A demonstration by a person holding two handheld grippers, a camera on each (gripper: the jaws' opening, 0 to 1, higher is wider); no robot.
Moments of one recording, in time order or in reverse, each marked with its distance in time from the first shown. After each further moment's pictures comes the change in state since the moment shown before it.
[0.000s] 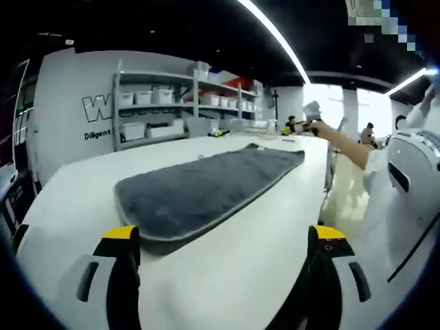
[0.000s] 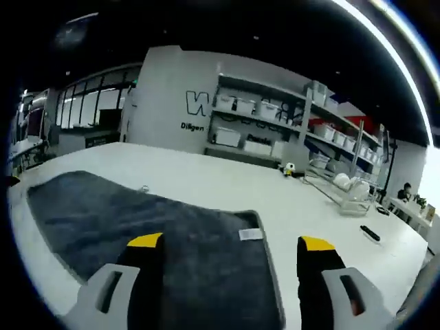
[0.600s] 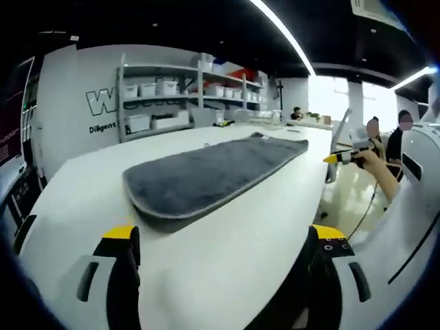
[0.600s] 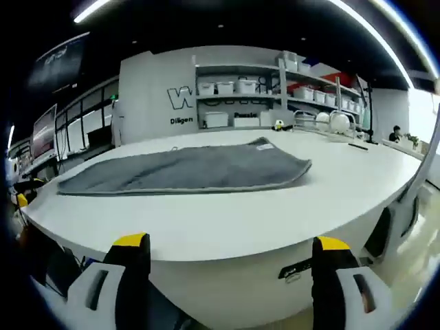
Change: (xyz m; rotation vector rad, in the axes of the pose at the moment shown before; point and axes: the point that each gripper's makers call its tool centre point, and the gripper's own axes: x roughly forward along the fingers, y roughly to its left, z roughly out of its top) left arm -0.025 0.011 -0.022 -0.010 0.052 0.049; right arm -0.099 0.068 -0.139 0.265 0.080 -0.060
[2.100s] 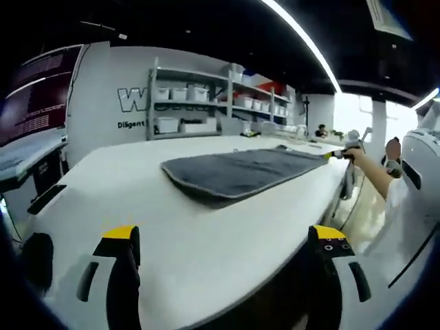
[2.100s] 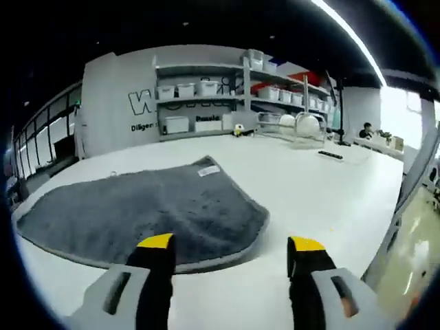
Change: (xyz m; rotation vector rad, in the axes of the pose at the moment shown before) left arm -0.064 0.039 -0.013 -0.095 -0.080 0.161; right arm 0.052 -0.057 0.083 0.059 -0.139 -0.152
